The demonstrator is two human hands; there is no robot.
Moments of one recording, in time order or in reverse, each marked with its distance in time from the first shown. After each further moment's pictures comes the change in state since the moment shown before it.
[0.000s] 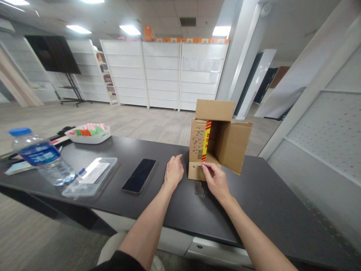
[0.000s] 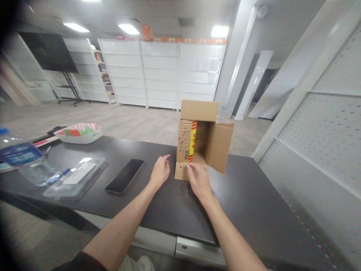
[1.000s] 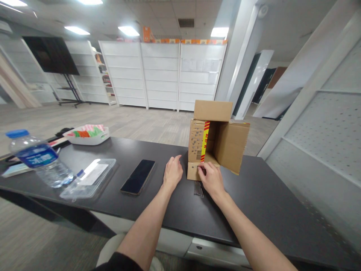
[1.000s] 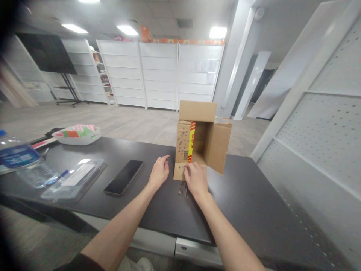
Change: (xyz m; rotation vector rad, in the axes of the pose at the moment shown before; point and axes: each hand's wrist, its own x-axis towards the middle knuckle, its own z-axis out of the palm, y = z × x) left_hand 0.001 -0.001 0.000 -0.027 -0.005 -0.005; right_hand 0.007 0.003 0.010 -0.455 -0.120 -0.039
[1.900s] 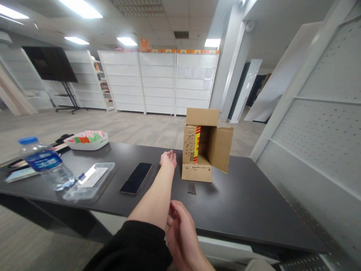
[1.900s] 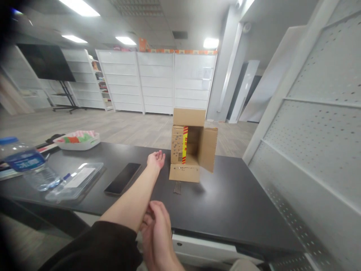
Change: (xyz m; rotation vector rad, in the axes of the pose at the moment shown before) left_hand 0.074 0.024 -0.003 -1.539 0.413 -0.999; right_hand -0.094 -0.183 -0.035 1.894 -0.019 1.134
